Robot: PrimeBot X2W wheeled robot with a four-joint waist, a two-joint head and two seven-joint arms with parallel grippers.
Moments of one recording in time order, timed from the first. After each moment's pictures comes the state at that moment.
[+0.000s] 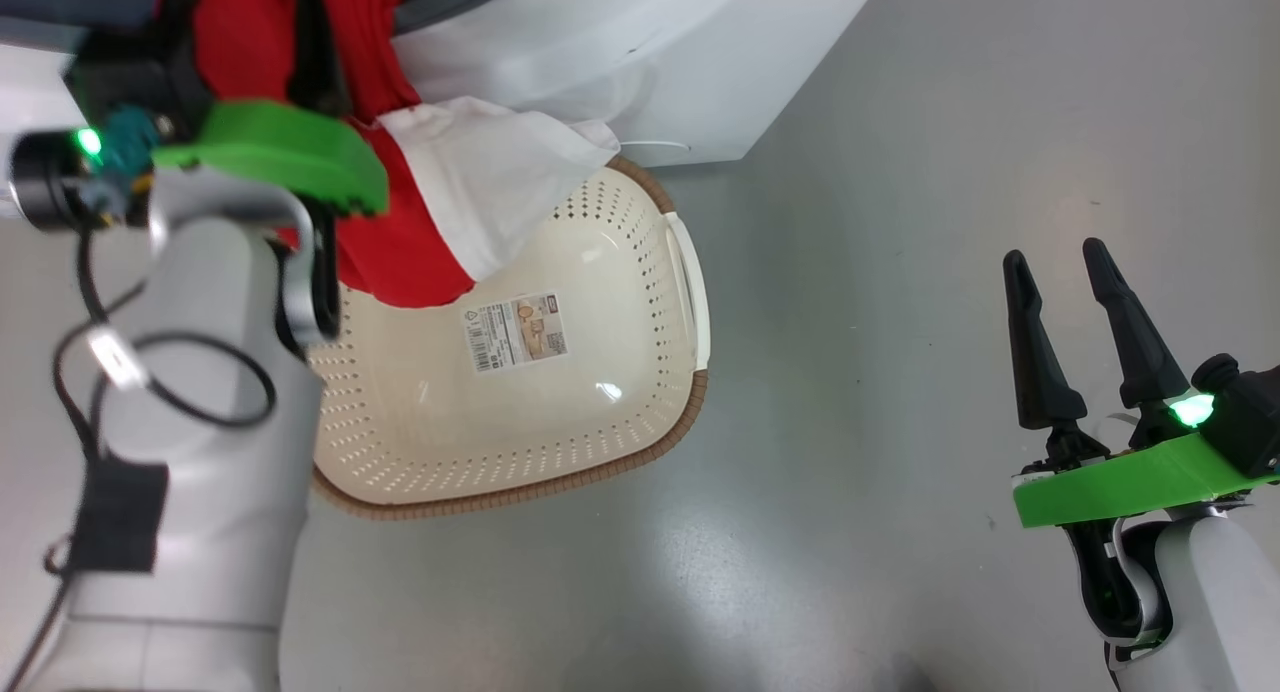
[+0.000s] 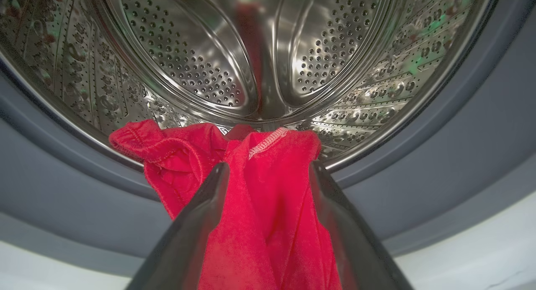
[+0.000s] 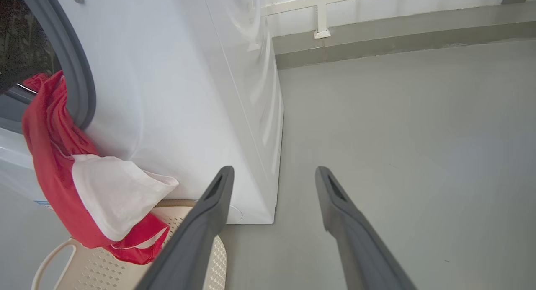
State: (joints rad) left arm -0.98 0.02 -0.08 0.69 -0.19 0.12 -0.26; right arm -0.25 -0.12 0.01 0.15 0.42 0.12 -0.26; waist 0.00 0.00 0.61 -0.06
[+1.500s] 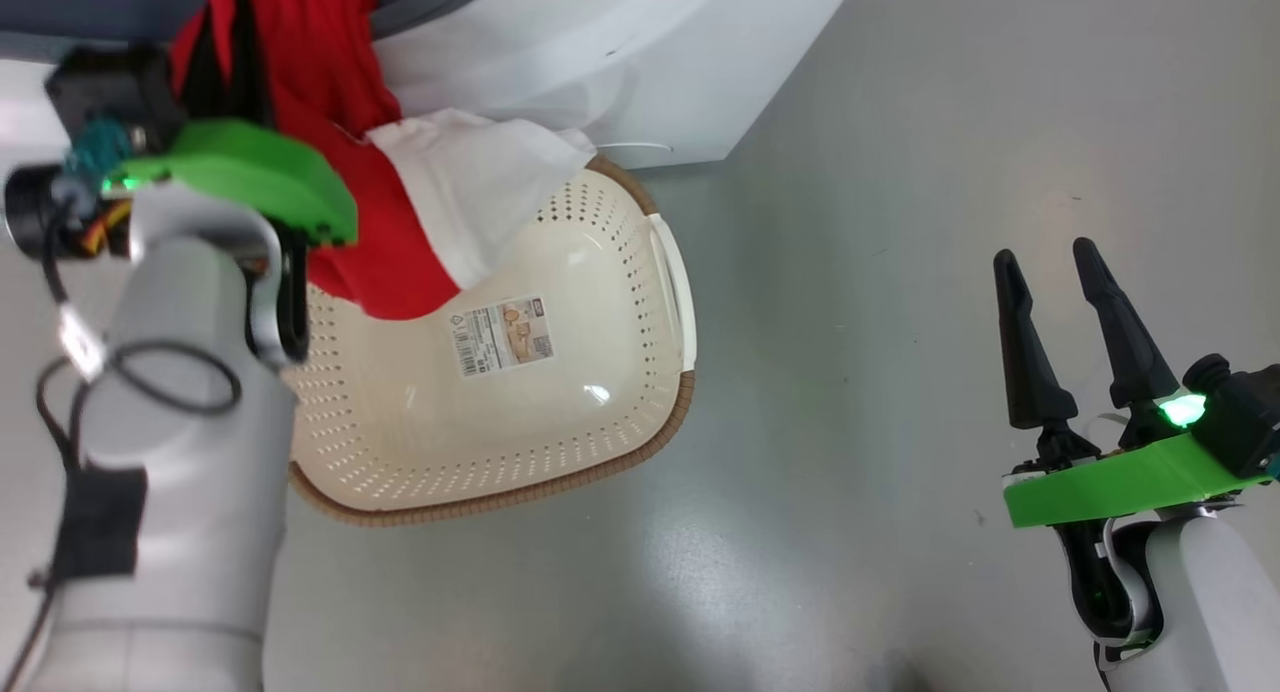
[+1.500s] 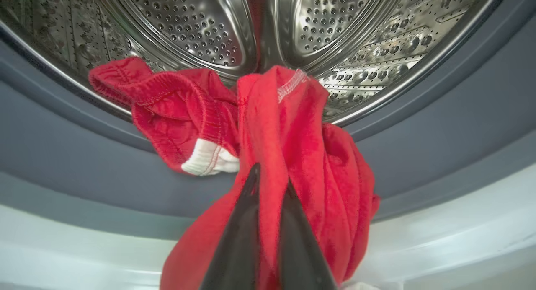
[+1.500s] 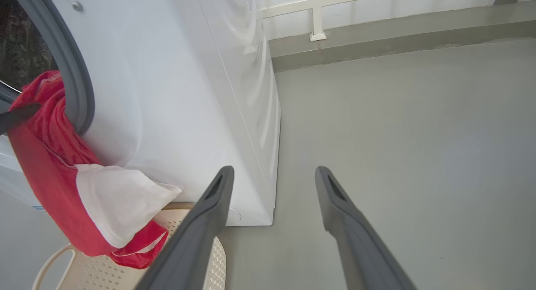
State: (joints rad) left arm -1.04 0.05 -0.03 0.90 -0.20 0.03 -0.26; right arm -0.25 -0.10 0.02 0.14 0.42 0.12 -0.26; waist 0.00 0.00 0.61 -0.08
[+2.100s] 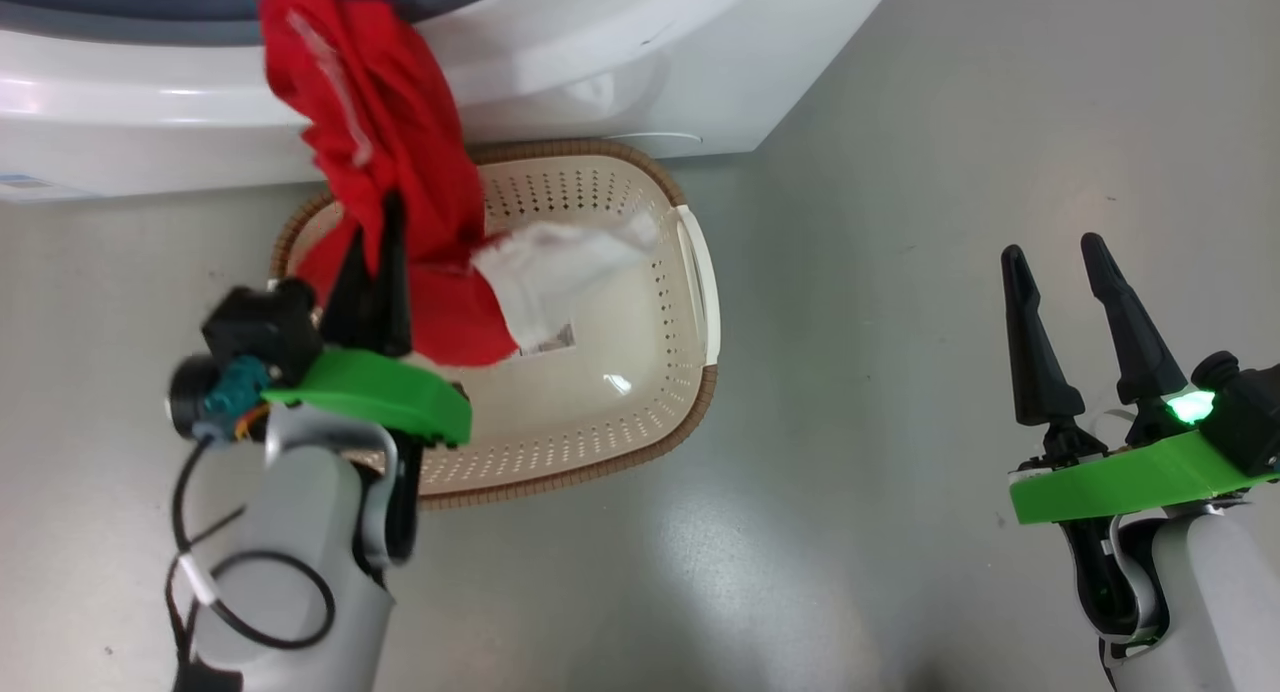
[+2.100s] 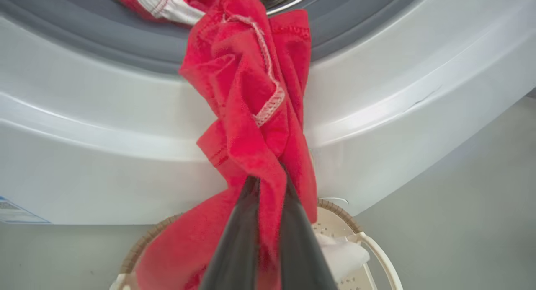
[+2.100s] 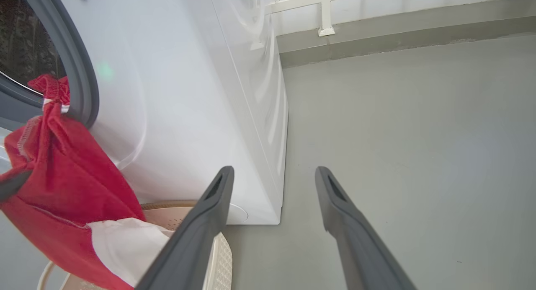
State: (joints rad) left arm -0.64 0.02 -0.16 0.53 -0.32 0.04 -0.26; right arm -0.25 -0.11 0.01 0.14 0.42 0.12 -0.26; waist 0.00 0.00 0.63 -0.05
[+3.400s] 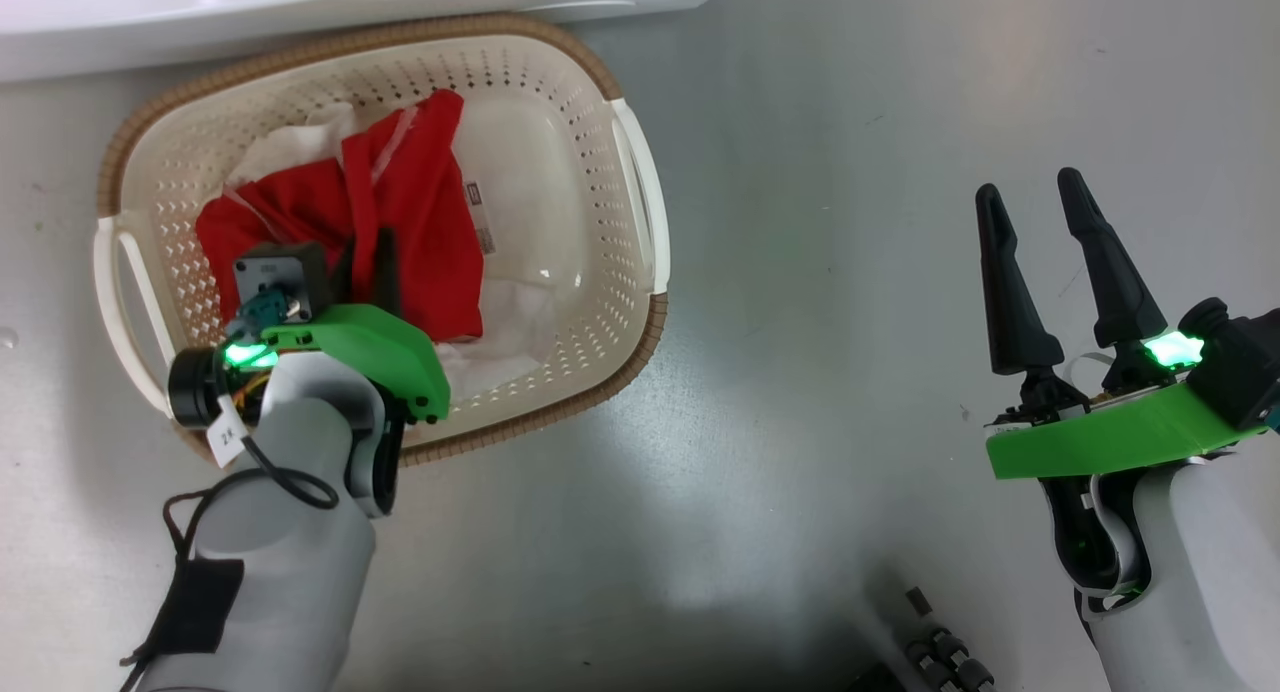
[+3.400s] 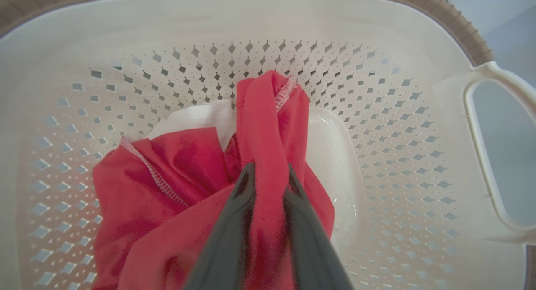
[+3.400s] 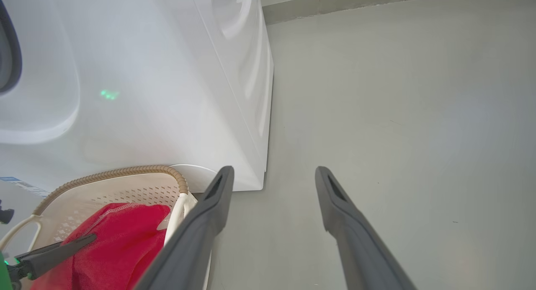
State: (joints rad) left arm -0.88 0.02 -0.26 1.06 -0.39 0.04 -0.26; right arm -0.34 -0.10 0.05 0.12 0.43 0.12 -0.26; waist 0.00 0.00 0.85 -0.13
